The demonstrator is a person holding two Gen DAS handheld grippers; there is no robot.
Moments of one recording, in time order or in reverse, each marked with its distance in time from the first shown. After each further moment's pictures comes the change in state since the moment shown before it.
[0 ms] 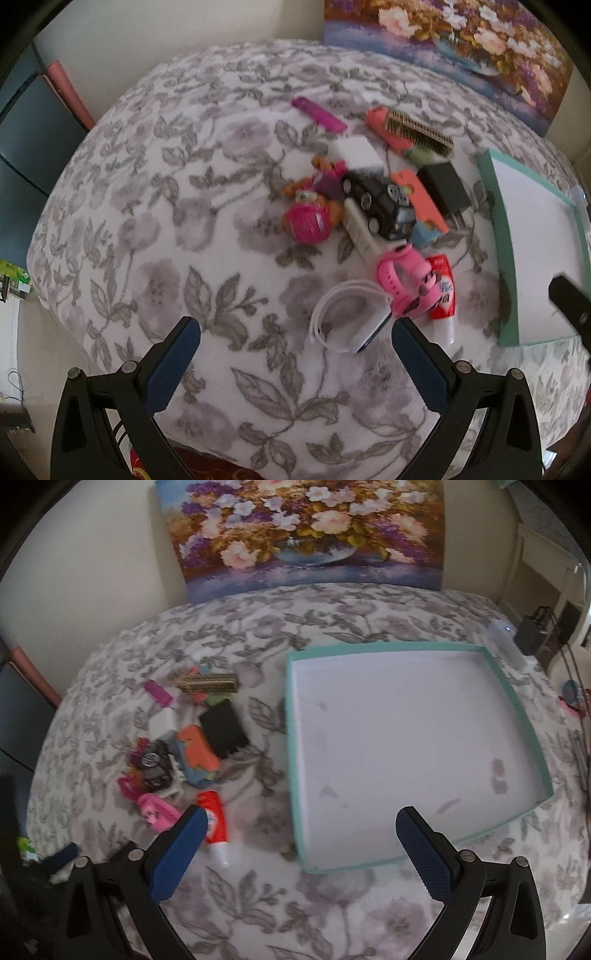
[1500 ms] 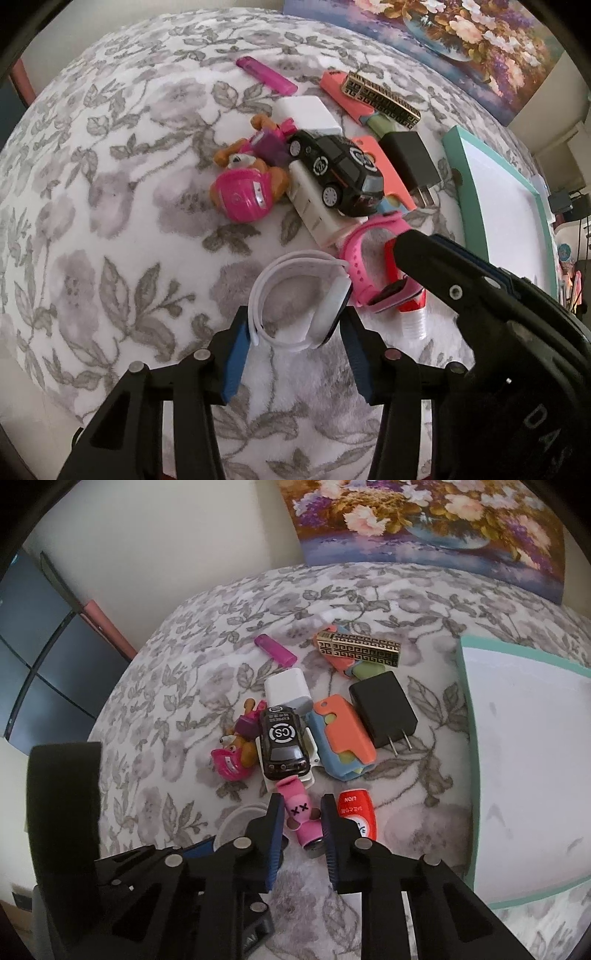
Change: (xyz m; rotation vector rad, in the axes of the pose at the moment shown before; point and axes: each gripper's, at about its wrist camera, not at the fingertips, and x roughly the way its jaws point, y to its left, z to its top) left arm 0.051 -0.004 0.025 0.015 0.014 -0.298; right arm 0.051 0.083 -0.011 -0.171 0.076 0.306
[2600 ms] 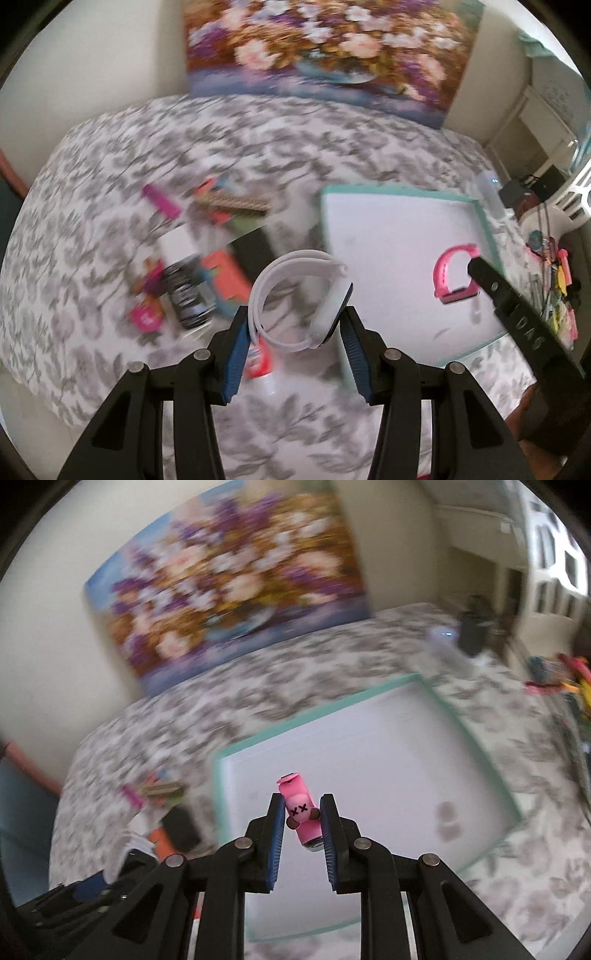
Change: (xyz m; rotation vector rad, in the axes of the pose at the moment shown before) left arm -0.059 -0.154 0.041 0.218 -0.088 0.045; right arm -0.131 -0.165 0.011 0.412 -0.295 -0.335
